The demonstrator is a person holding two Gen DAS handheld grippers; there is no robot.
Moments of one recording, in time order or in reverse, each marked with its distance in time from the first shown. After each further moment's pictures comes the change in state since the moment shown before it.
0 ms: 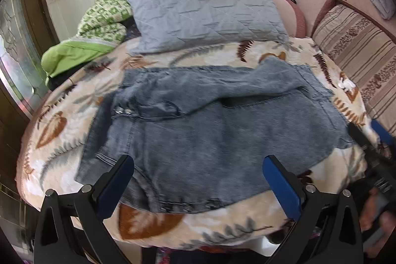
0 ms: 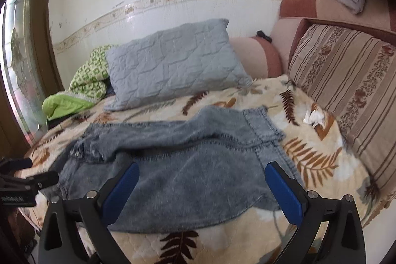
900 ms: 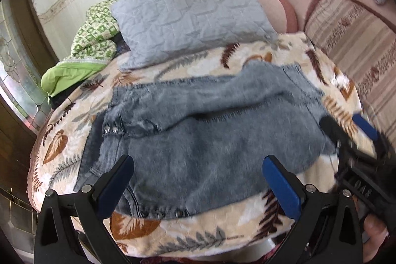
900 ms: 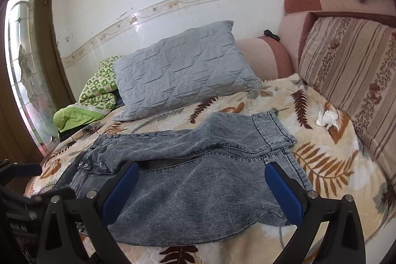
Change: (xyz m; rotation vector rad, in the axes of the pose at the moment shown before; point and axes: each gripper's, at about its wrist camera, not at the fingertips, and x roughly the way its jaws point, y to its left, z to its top) left arm -0.018 -0.062 0.035 0.065 -0.016 0.062; right arm 0.014 -0.038 0.019 0.104 -0.039 0.103
